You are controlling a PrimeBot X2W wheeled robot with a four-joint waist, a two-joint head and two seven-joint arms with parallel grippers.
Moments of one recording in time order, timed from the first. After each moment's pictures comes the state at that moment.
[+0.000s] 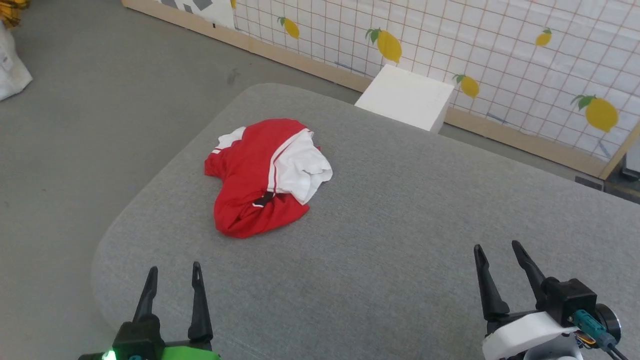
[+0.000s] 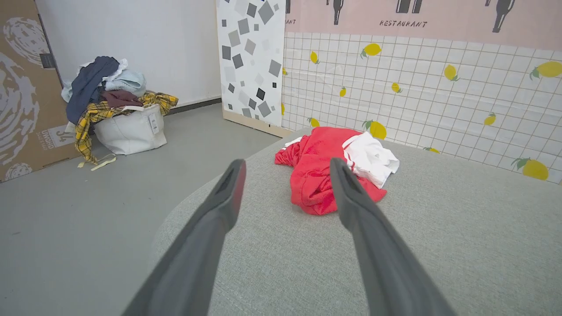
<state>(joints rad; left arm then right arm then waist) 0.18 0.06 -0.04 -0.06 -0.07 0.09 -0.24 0.02 -0.05 -0.01 0.20 0.08 0.13 -0.24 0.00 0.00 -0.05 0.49</state>
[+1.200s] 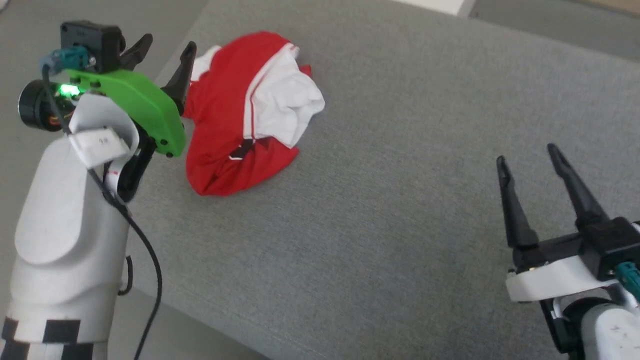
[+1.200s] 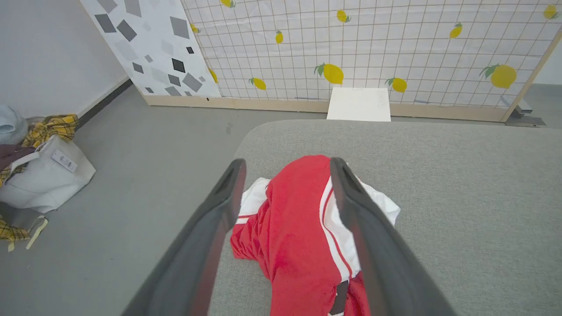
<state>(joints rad) -0.71 0.31 -0.16 0.25 -0.36 -0.12 0.30 -0.07 -0.10 0.02 -0.22 -0.05 0.13 -0.07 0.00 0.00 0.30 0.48</state>
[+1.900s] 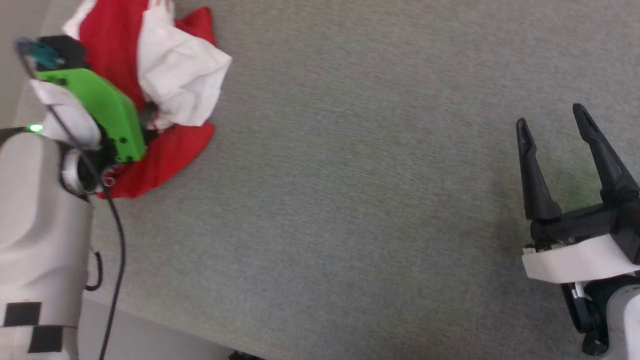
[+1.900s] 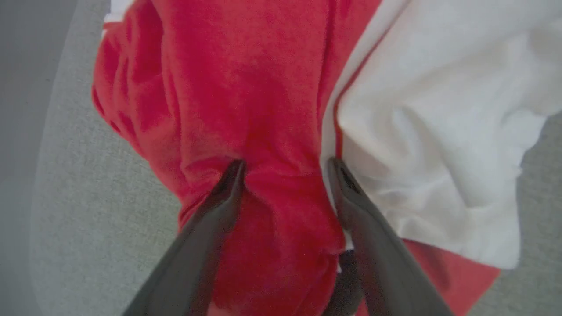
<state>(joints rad) -0.78 0.38 -0.13 0.49 -0.49 -0.04 0.69 -0.14 -0.14 0.02 -0.33 -0.01 0.13 -0.01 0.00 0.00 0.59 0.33</state>
